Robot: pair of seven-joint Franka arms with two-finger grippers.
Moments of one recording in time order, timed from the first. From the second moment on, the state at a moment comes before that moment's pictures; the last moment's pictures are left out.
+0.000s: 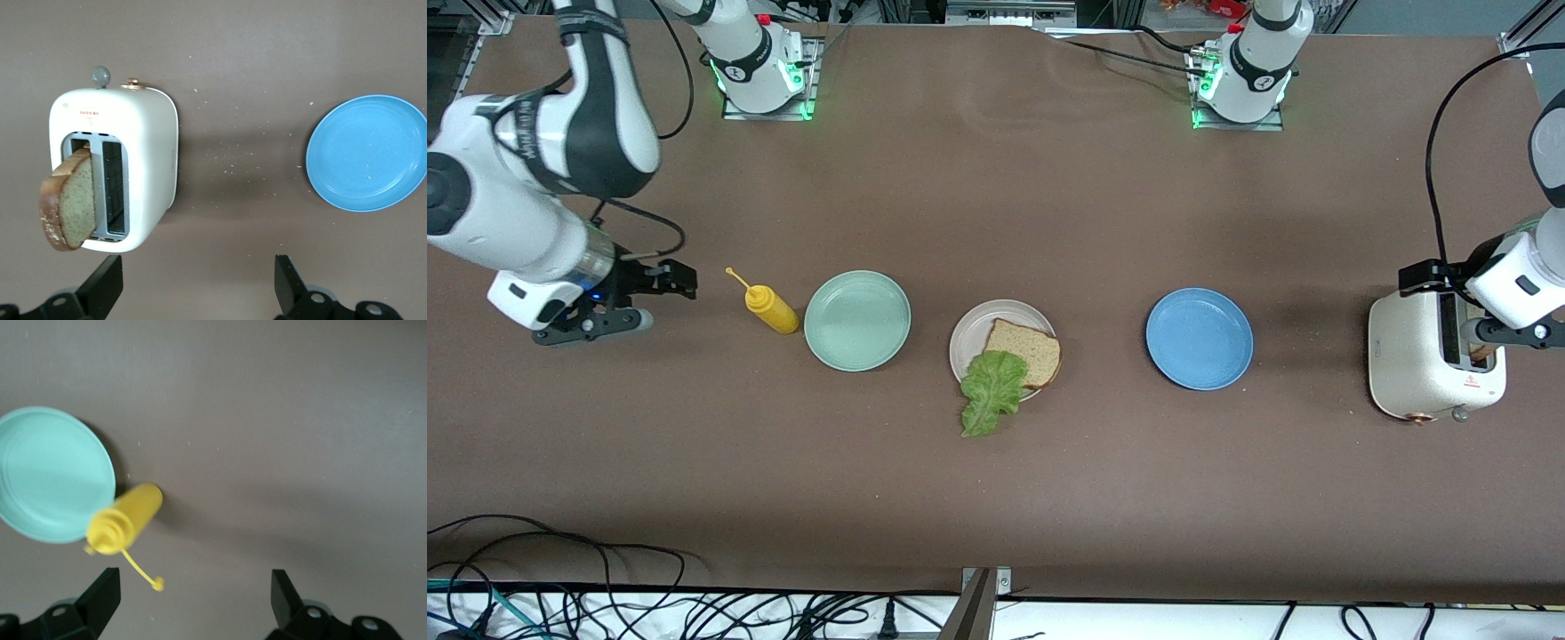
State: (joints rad) left arm 0.04 0.23 0.05 -1.58 0.12 1.67 0.15; right arm 0.45 0.20 -0.46 -1.85 0.11 1.95 -0.33
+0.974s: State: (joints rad) left arm 0.27 0.34 0.05 -1.62 0.12 1.89 0.56; right arm 0.34 0.34 -0.56 -2.10 0.77 2.16 -1.53
